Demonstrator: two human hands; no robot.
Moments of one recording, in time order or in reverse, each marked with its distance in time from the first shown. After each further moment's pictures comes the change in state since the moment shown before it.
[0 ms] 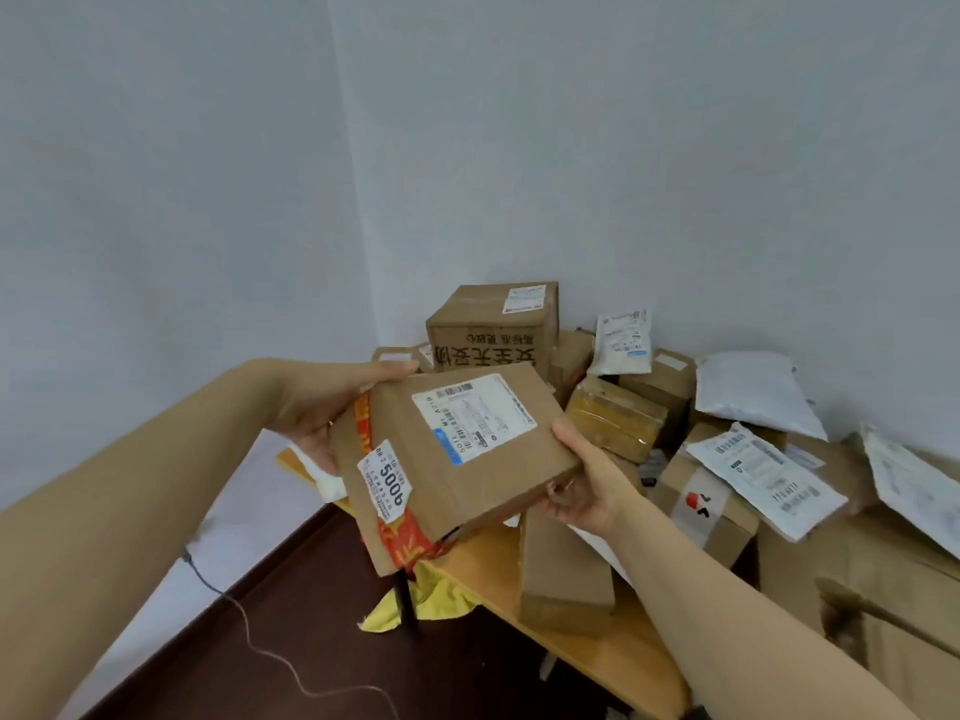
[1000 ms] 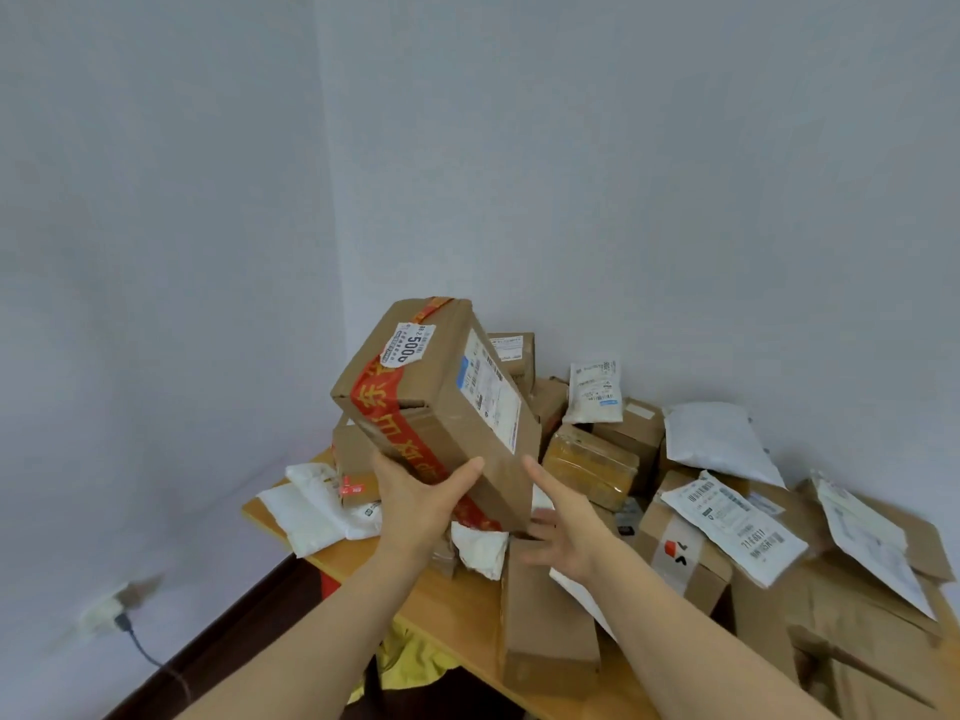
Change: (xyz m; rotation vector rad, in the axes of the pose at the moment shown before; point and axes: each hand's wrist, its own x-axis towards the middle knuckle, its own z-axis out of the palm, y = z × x) left_hand 0.067 -0.012 0.128 -0.740 0.803 0.764; right_hand -0.024 -0.002 0.031 -0.208 0.046 -0.107
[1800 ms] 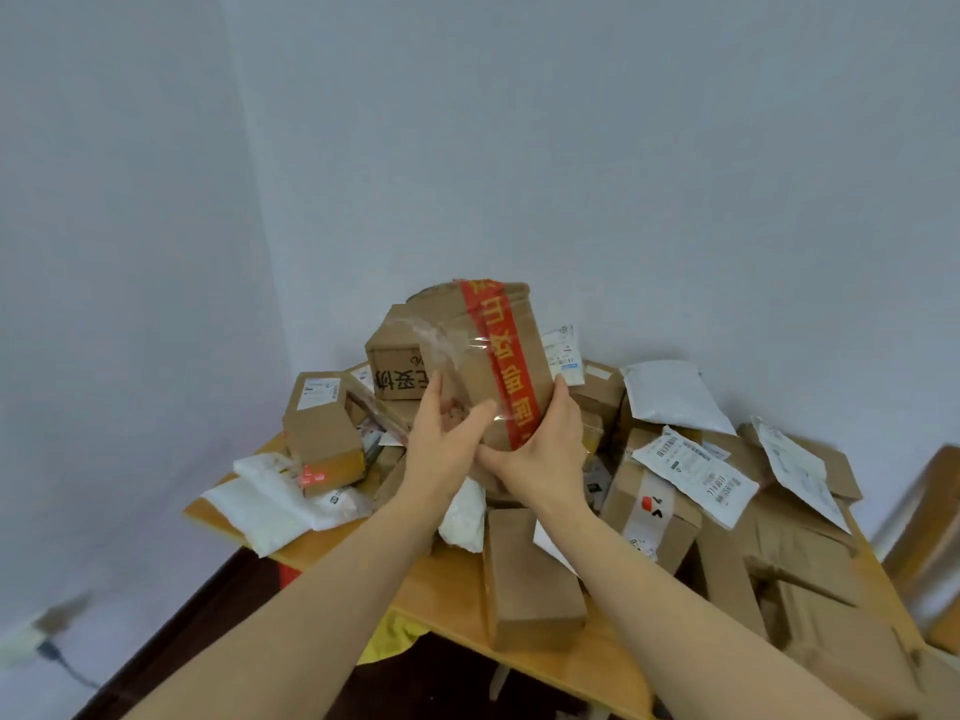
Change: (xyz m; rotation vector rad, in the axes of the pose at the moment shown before) left_hand 0.028 0.016 0.026 -0.165 -0.360 -0.237; right_hand -0.010 -0.012 0.045 -0.792 0.562 -0.745
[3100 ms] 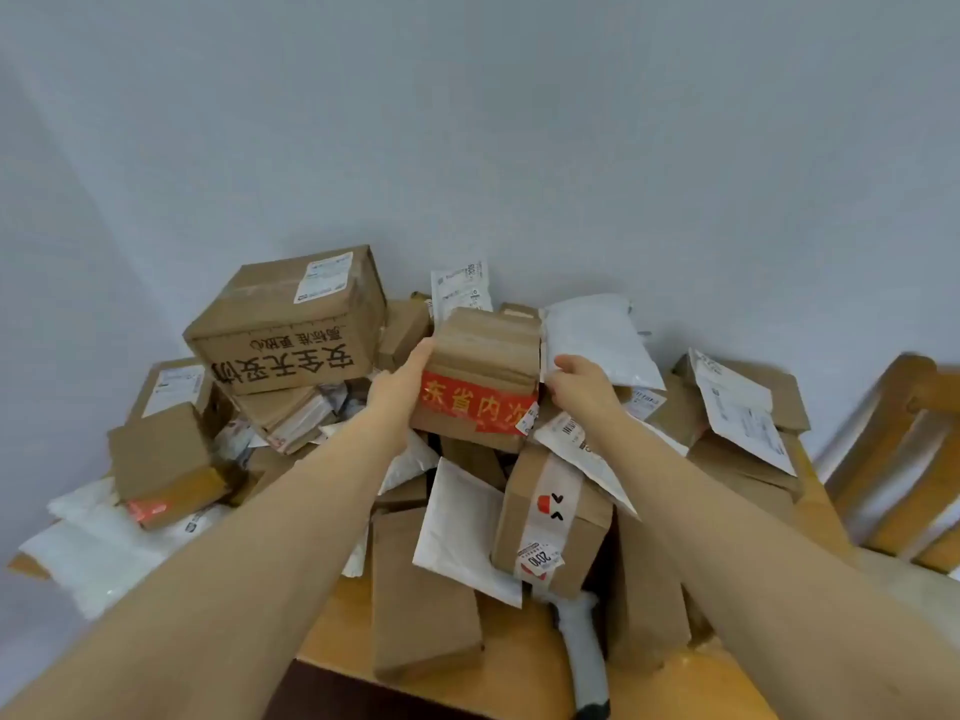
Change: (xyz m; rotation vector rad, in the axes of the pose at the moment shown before) left_hand 0.143 -0.076 0.145 0.276 0.077 -0.626; right_hand 0.162 0.165 -0.104 0.169 -0.197 0.499
